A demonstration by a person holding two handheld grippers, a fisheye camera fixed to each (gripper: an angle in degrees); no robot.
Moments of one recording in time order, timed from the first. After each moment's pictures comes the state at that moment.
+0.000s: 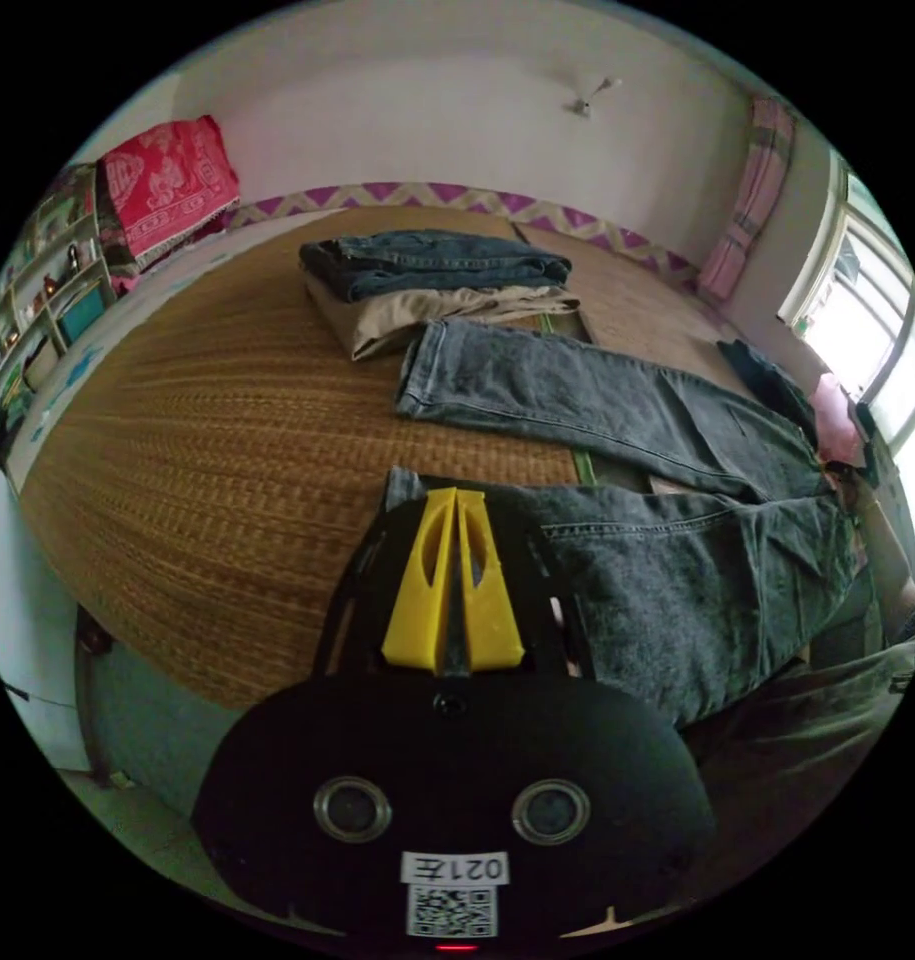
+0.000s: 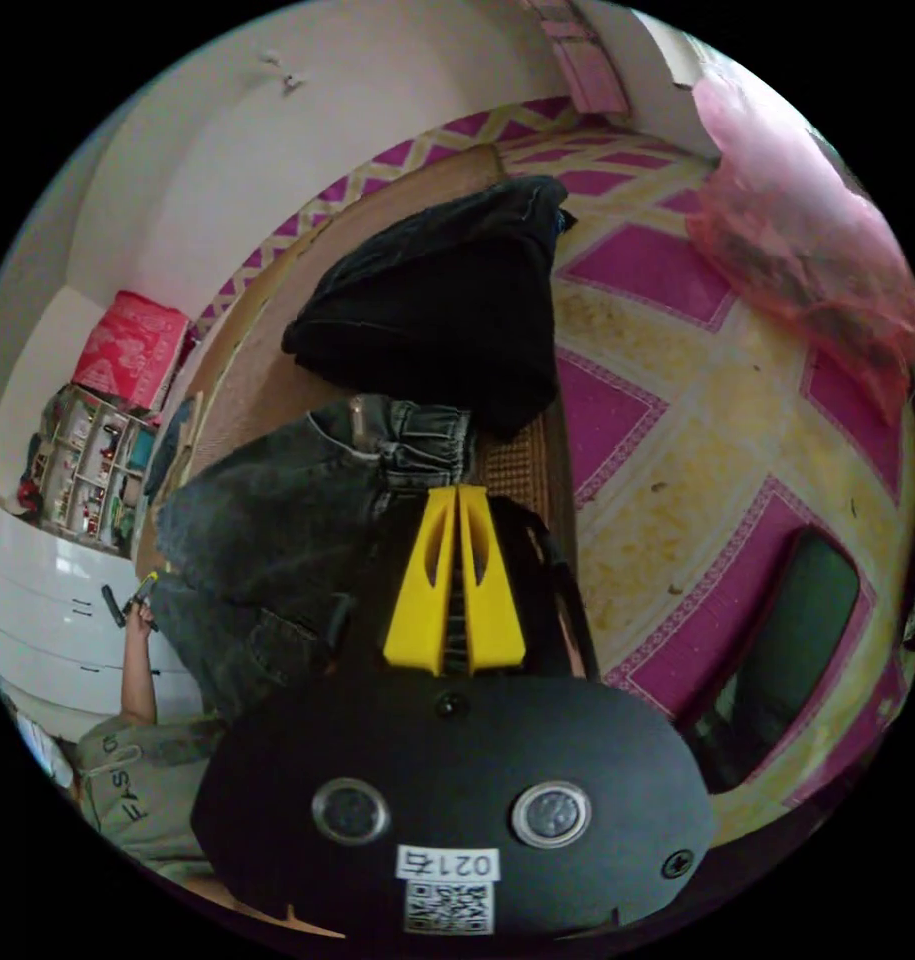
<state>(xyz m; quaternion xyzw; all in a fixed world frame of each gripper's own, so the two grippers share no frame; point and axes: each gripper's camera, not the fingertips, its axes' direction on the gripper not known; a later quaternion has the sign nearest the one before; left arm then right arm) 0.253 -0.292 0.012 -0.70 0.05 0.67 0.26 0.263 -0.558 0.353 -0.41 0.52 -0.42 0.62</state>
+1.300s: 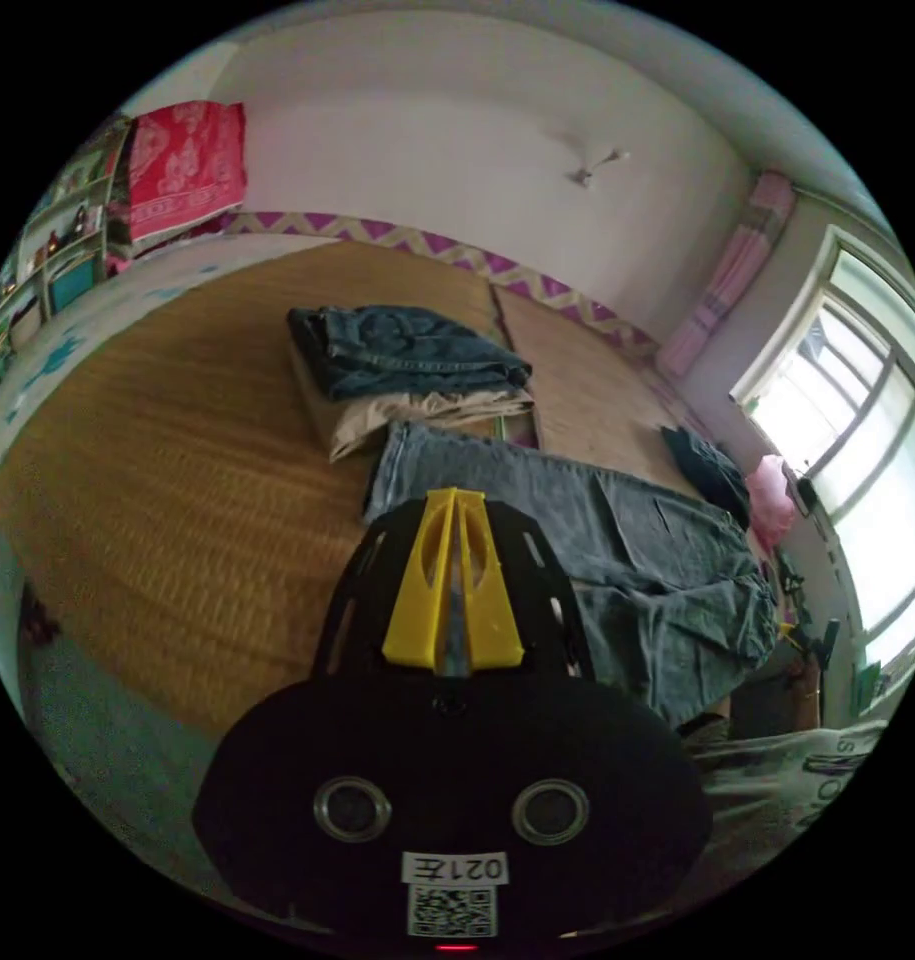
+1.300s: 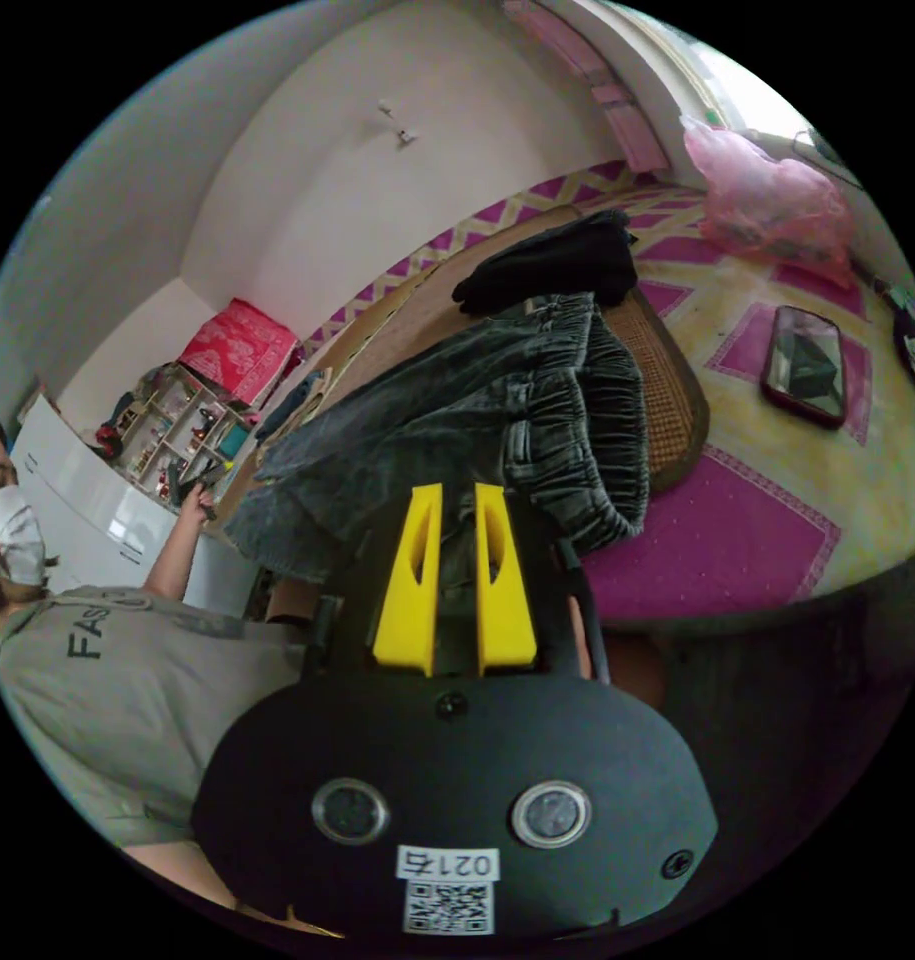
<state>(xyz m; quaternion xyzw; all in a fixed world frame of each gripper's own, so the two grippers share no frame) 0.314 -0.332 0.028 -0.74 0.07 0.58 0.34 0.297 -0.392 0.088 -0.41 0.38 -0.46 0.69</state>
